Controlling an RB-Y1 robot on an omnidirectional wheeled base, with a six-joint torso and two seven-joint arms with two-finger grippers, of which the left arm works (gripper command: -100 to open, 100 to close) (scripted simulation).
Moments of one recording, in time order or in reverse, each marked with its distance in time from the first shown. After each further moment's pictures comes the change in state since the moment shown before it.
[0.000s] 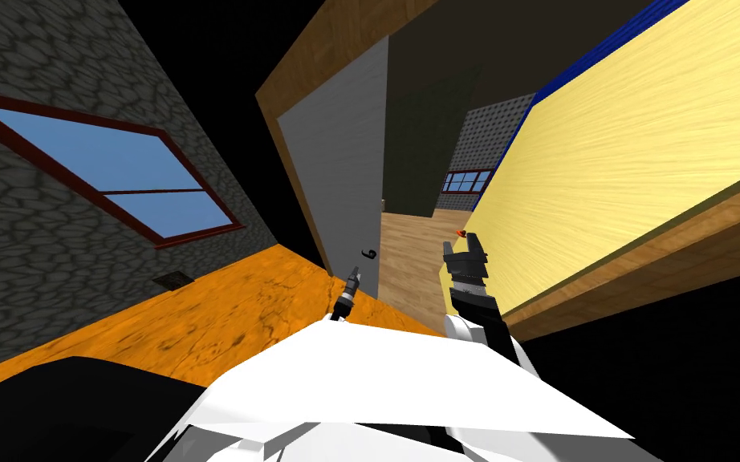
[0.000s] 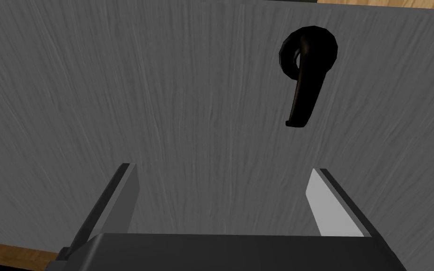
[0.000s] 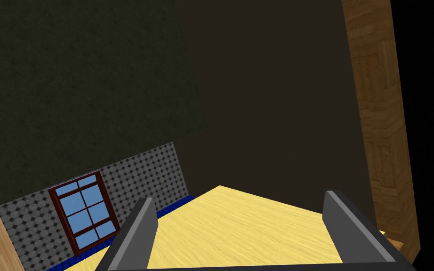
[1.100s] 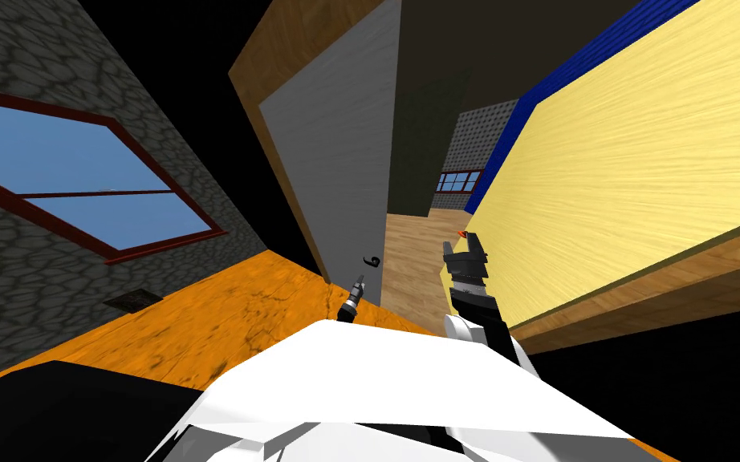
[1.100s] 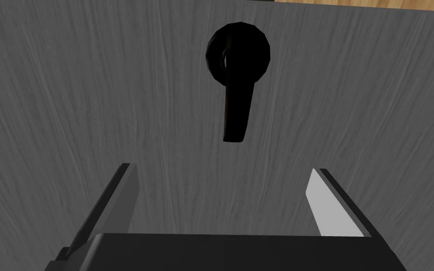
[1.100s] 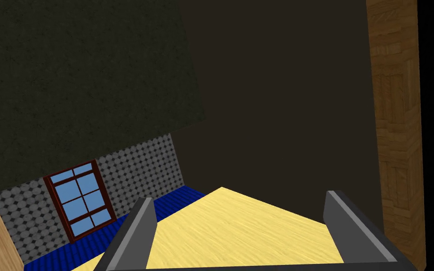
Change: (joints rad) arm -0.067 -0.007 -0.060 0.239 0.004 -0.045 -0.002
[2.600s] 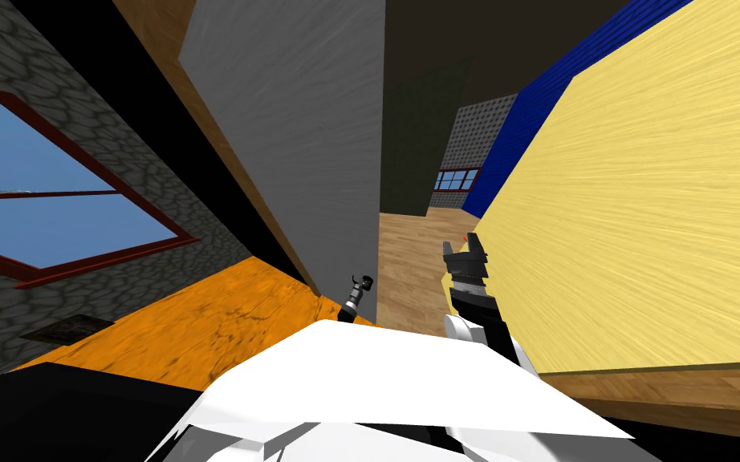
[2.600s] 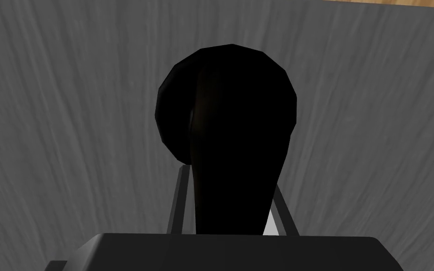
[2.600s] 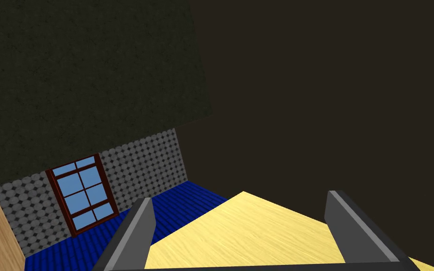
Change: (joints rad) arm -0.027 -0.013 0.013 0.081 0.009 -0.032 -0.010
